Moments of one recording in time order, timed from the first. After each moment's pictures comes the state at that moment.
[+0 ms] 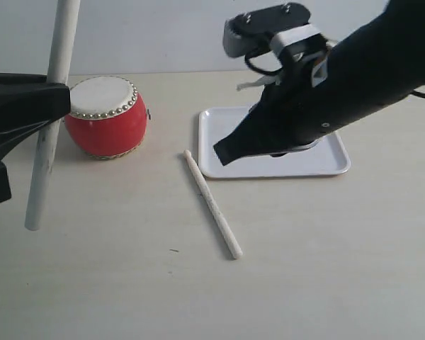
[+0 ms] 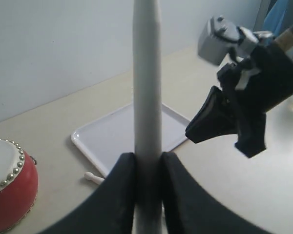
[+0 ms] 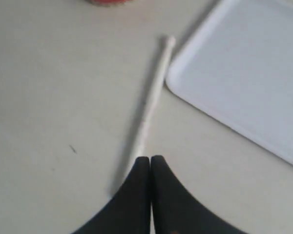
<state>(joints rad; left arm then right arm) -0.80 0.78 -0.55 0.11 0.14 -0.18 0.55 1.49 -0.99 0.03 0.57 0.04</state>
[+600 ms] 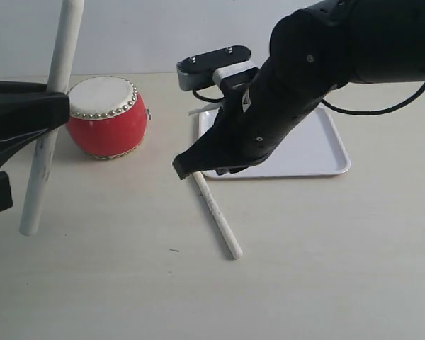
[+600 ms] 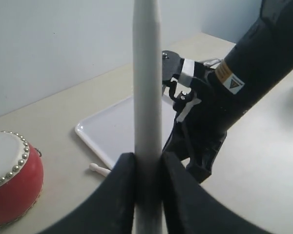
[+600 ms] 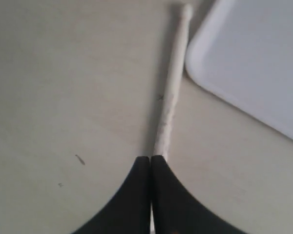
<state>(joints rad) -0.80 0.78 -0.55 0.13 0.17 -0.18 0.59 1.74 -1.15 0.06 0.62 0.09</state>
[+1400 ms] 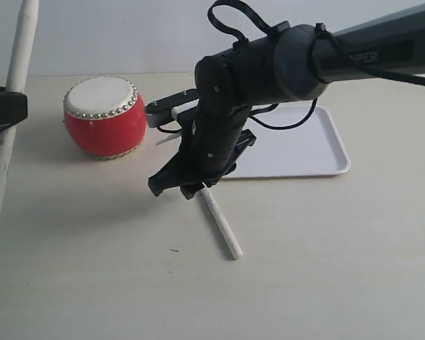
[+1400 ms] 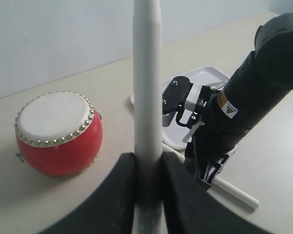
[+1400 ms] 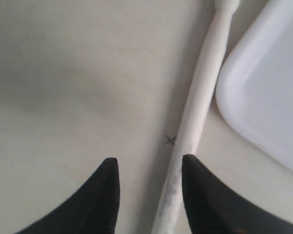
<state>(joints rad) -0.62 0.78 -0.55 0.17 0.26 -0.21 0.59 2.12 -1.45 0.04 0.73 0.07</state>
